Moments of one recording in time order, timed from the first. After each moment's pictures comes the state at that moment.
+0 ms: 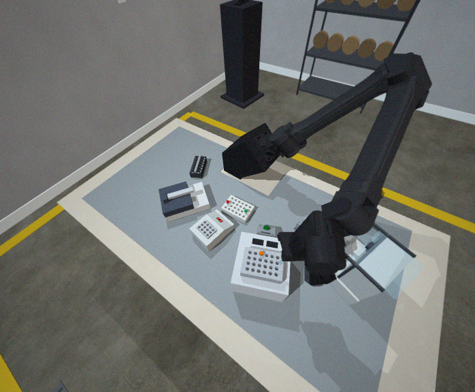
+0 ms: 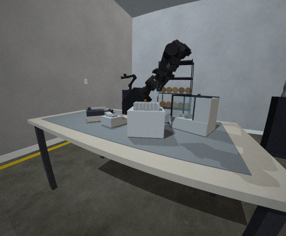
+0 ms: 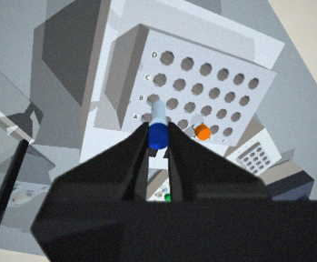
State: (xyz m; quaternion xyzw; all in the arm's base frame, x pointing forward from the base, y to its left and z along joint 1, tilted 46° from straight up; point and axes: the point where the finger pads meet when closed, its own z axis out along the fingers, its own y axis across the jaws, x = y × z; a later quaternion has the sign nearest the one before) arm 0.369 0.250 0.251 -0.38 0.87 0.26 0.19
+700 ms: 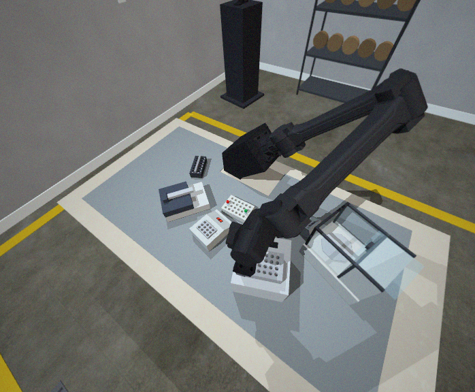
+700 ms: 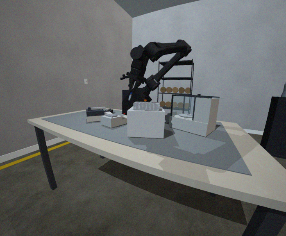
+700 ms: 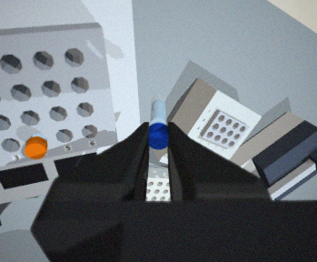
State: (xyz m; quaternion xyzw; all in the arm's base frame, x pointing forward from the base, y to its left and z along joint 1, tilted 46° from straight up) arm 0.436 0.179 0.146 -0.23 0.93 0.25 0.13
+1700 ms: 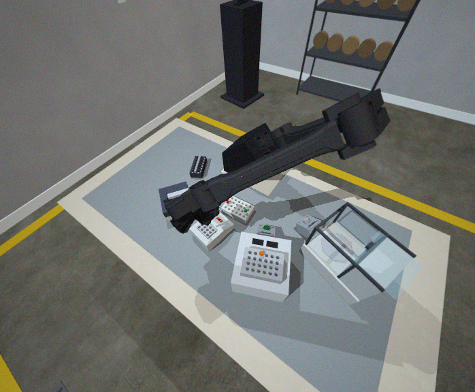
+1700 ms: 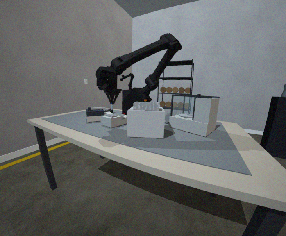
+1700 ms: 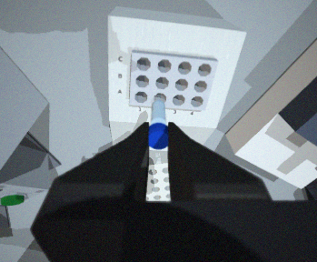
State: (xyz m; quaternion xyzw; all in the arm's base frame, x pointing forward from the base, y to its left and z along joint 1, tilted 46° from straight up) arm 0.411 0.100 -0.029 -0.06 0.93 0.36 -0.03
